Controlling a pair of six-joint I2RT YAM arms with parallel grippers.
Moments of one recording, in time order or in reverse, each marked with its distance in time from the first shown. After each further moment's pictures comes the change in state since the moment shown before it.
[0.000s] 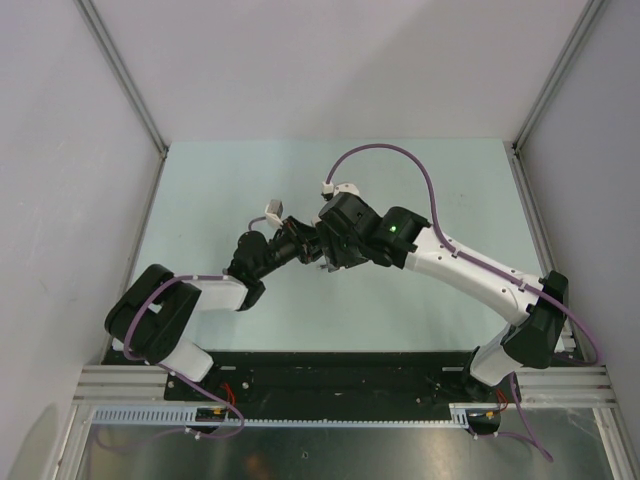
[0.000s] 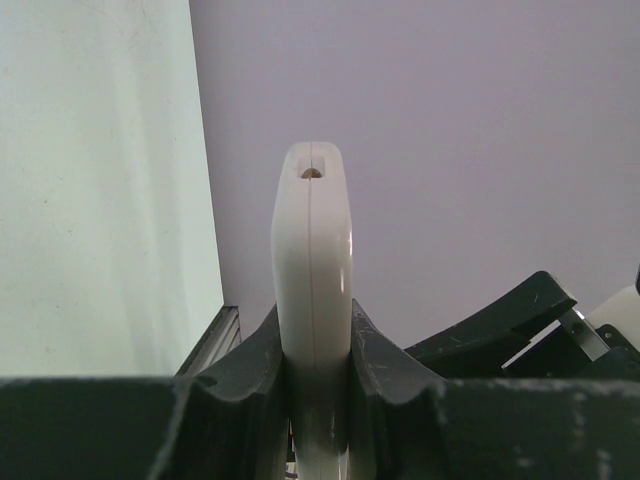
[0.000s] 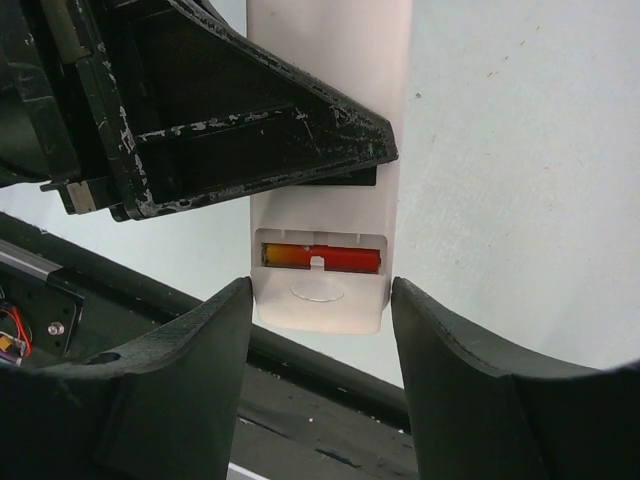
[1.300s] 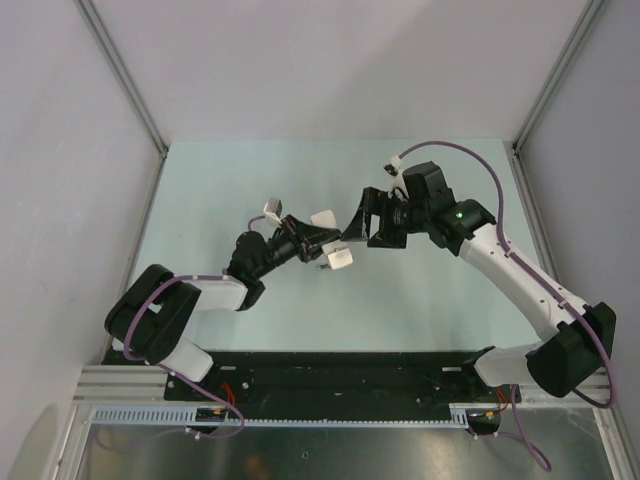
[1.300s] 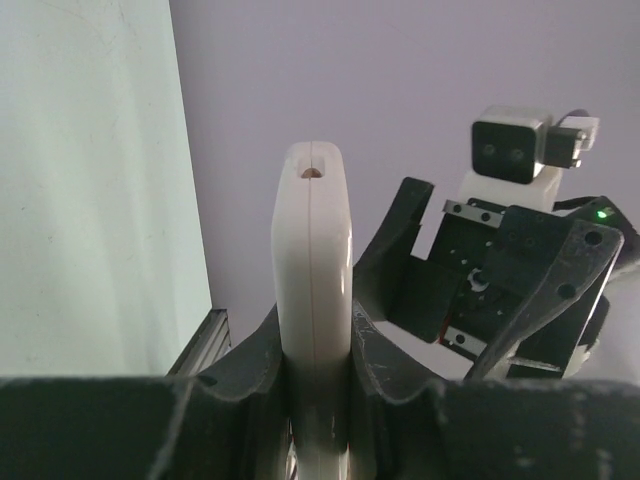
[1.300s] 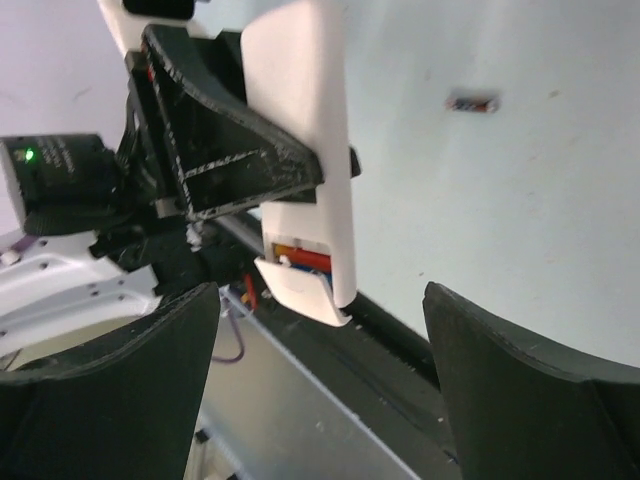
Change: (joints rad) left arm 0.006 -0.001 0.000 0.038 0.001 -0.018; right arm -0.434 -0.223 -0.259 0.278 -0.642 0.122
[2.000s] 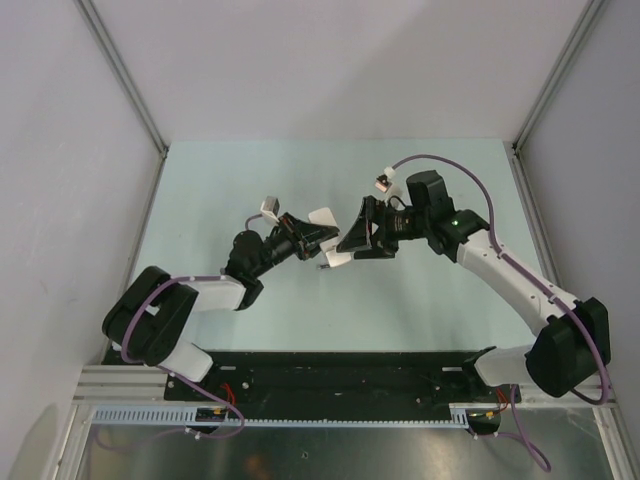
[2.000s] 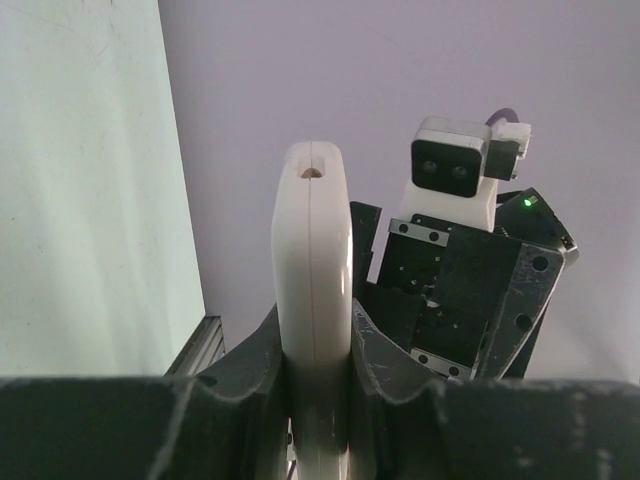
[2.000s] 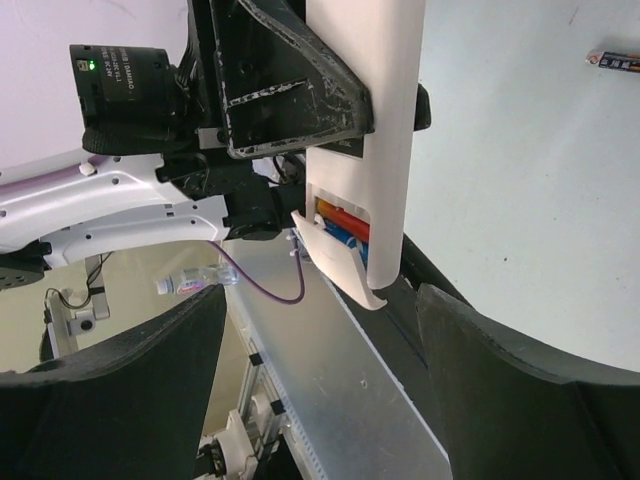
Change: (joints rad) left arm 0.014 -0.014 0.000 0.001 0.000 -0.008; right arm -0.052 -0.003 -0.180 0.237 -0.386 0.066
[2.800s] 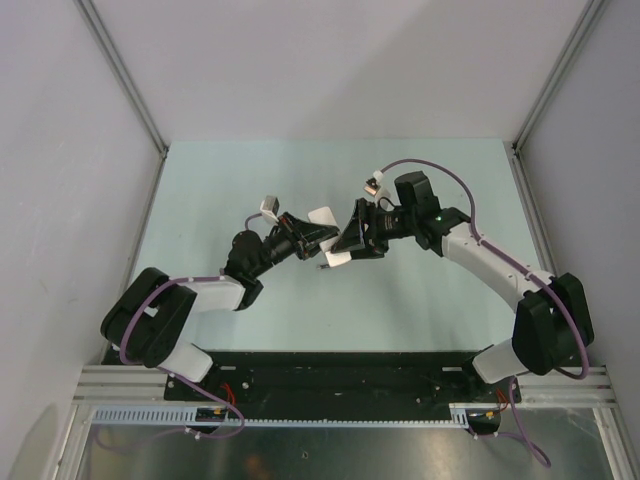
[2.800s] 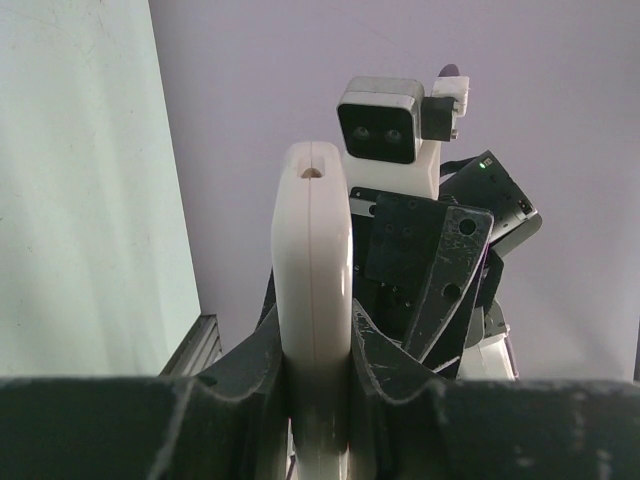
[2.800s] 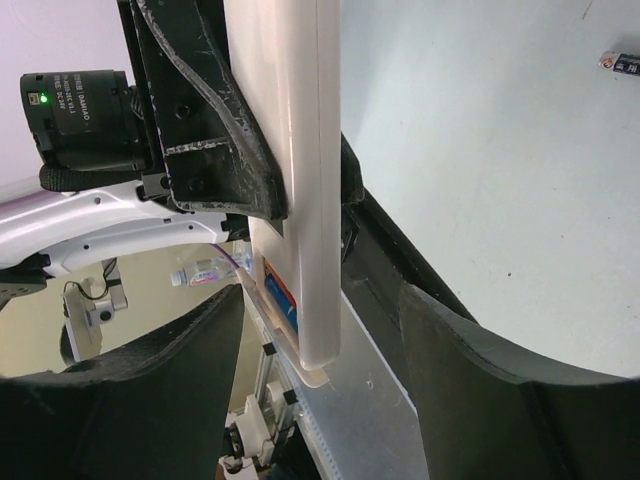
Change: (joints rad) left arm 0.000 -0.014 0.000 0.006 0.008 -0.003; right arm 0.000 0.126 -0.017 0.112 -0.076 0.030
